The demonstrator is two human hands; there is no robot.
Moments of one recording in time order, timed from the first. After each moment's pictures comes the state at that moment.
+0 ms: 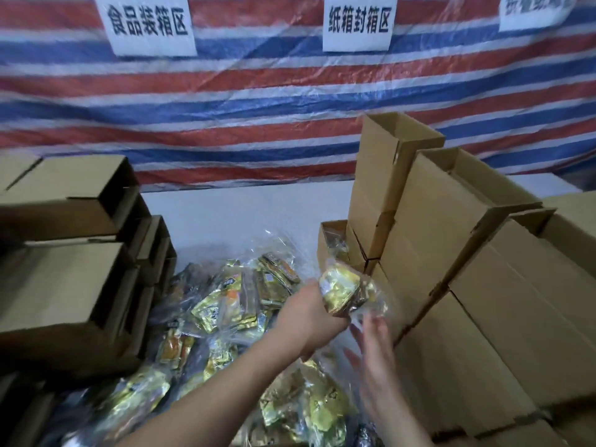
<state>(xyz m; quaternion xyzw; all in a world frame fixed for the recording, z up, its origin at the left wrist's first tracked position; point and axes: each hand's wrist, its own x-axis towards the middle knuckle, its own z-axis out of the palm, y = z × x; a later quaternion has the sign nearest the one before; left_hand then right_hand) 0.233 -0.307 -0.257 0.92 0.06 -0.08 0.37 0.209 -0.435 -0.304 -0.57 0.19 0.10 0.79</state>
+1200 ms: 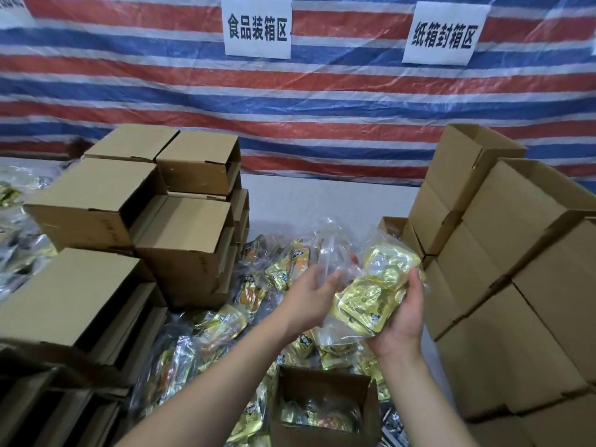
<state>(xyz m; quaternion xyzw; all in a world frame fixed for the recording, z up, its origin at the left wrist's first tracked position) 0.097 -0.211 -0.232 0.79 0.15 0.00 0.60 0.145 -0.350 -0.246 -0.28 0.02 0.24 0.93</state>
